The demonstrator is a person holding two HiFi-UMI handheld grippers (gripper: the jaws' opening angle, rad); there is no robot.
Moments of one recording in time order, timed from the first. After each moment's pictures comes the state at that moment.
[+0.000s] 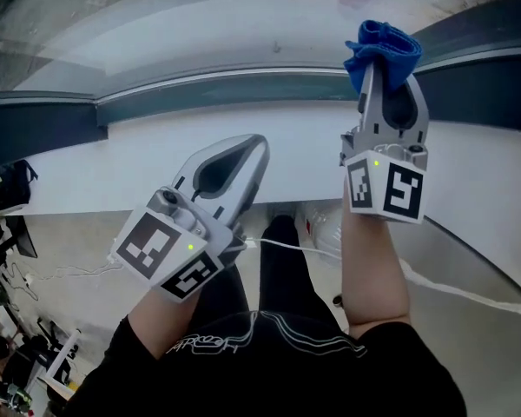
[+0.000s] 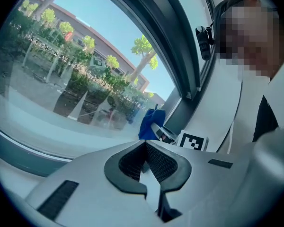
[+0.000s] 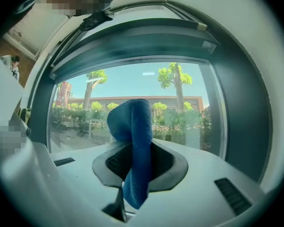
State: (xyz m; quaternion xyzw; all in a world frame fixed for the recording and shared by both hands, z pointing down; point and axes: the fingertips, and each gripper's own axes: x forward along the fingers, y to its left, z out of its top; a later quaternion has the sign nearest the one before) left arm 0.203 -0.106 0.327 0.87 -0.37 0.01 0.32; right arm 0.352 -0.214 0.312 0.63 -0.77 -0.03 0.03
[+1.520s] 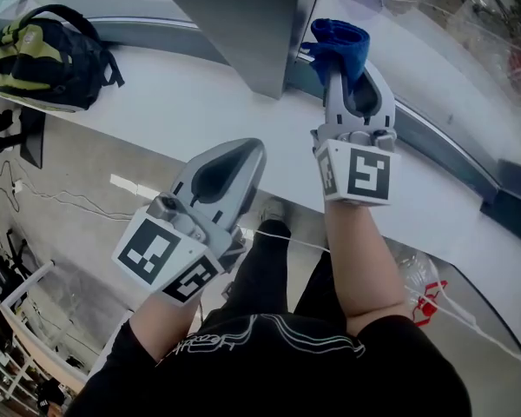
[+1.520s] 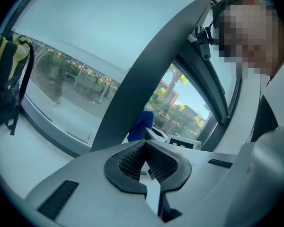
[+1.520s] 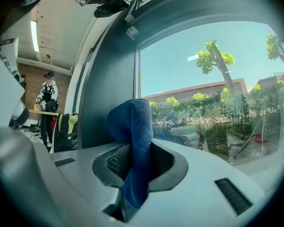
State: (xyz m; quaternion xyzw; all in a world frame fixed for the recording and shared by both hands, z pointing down) left arm -0.296 -0.010 0.355 0.76 -0.56 -0.02 0.31; right arm -0.248 -0.163 0.379 0.41 -0.91 0.00 0.03
